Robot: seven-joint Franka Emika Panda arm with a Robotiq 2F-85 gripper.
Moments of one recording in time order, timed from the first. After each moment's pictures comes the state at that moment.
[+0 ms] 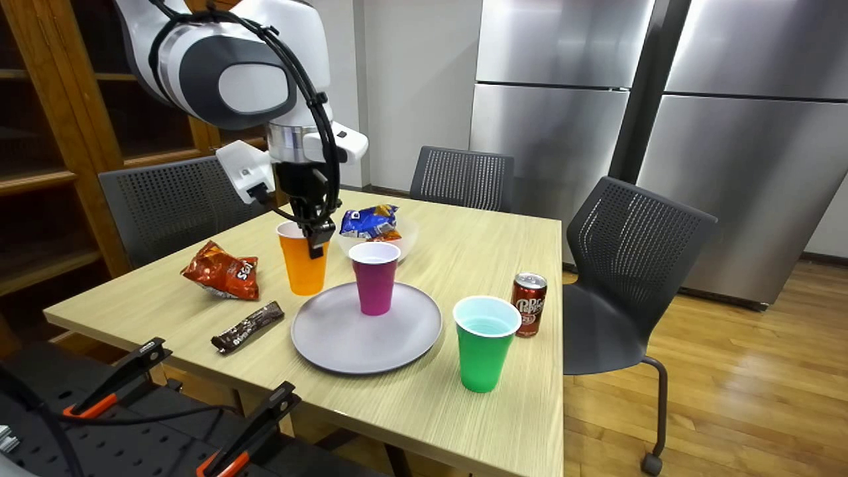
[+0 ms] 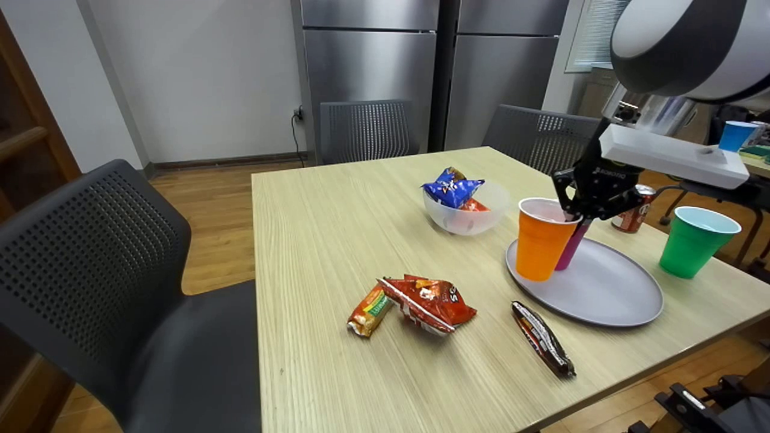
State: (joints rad) arm 0.02 0.10 0.00 -2.70 0.38 2.93 0.17
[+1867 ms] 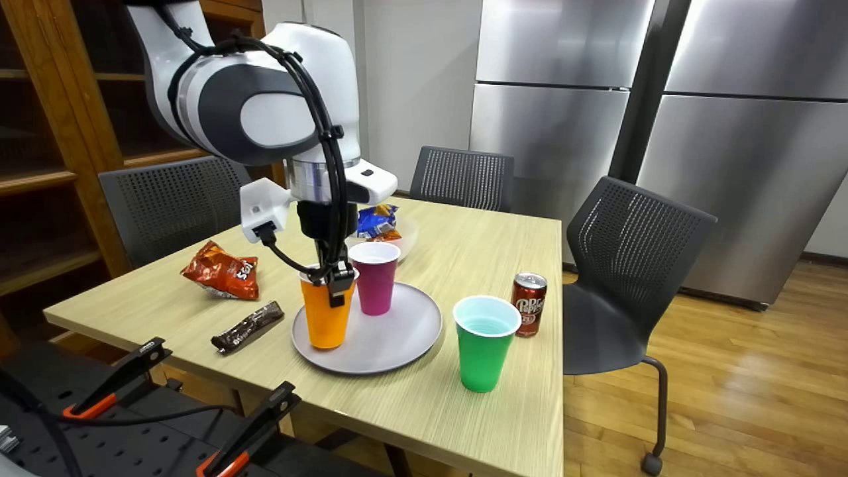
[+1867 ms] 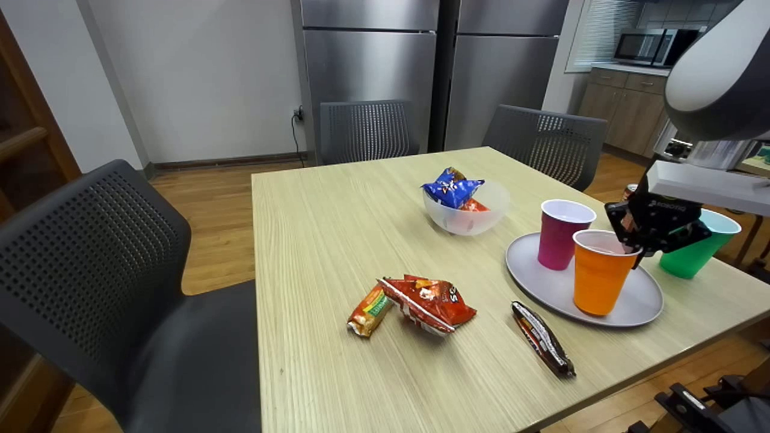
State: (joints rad) arm 0.00 0.15 -0.17 -2.77 0.22 2.95 0.32
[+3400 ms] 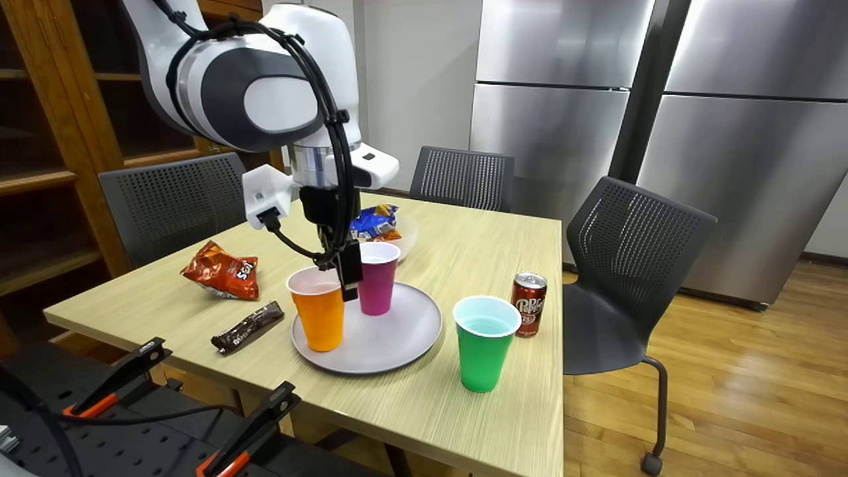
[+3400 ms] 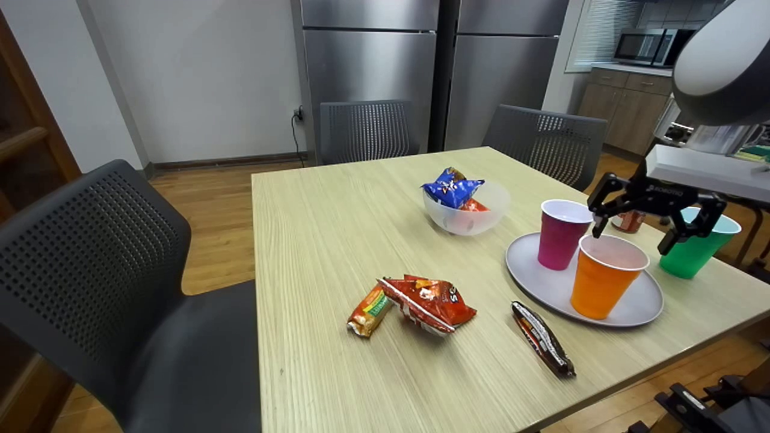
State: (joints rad) arm 0.00 0.10 -0.18 -2.77 0.18 2.96 0.35
